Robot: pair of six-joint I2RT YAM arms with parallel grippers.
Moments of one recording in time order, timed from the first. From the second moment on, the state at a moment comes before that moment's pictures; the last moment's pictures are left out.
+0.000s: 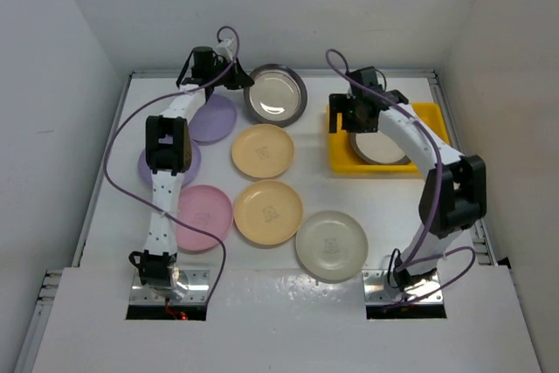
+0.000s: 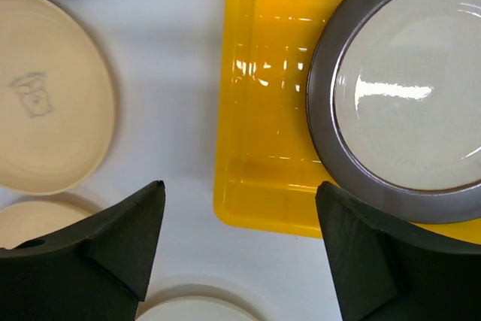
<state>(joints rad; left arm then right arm) -0.09 2.65 2.30 -0.05 0.72 -0.25 0.30 1.74 1.43 -0.67 0.08 0.25</state>
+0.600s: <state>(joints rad) -0.36 1.84 2.09 -0.70 0.70 0.39 0.22 1.29 1.21 -0.42 -0.28 0.10</state>
